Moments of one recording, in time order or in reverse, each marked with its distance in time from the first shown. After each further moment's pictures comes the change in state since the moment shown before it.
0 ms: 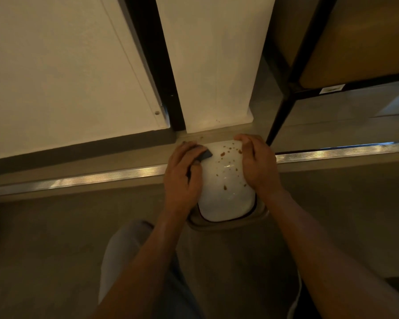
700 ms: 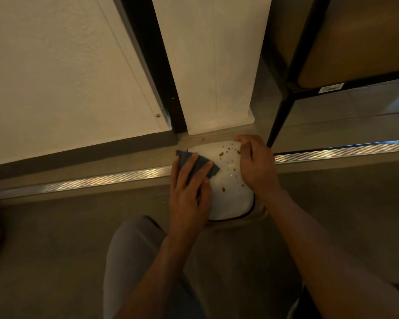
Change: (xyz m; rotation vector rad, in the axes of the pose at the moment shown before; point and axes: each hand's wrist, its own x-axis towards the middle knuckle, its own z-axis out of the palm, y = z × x) left_hand -0.042 0.018 0.002 0.286 -0.036 0.062; right_hand -0.001 -0.003 0.001 -0.009 0.034 -0.011
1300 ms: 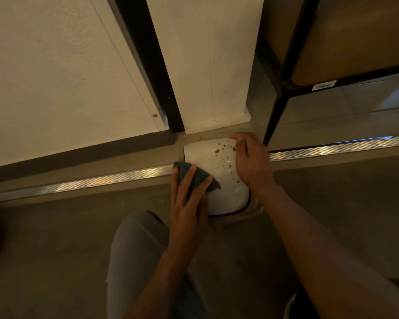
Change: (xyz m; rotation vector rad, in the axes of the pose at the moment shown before) left_hand -0.034 -0.006 0.004 -0.025 -0.040 0.083; right_hand 0.001 -0.001 0.000 -0.015 -0.014 0.024
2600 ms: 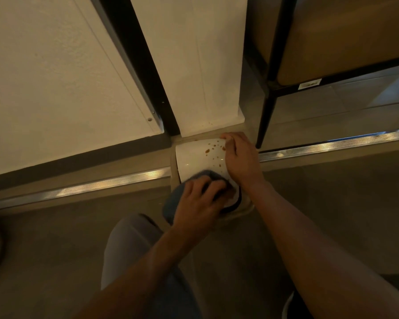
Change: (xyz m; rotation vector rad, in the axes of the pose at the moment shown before) left_hand 0.022 0.025 0.003 0.516 -0.219 0.536; right_hand 0.000 -0.001 -0.003 0.038 -0.060 0.057
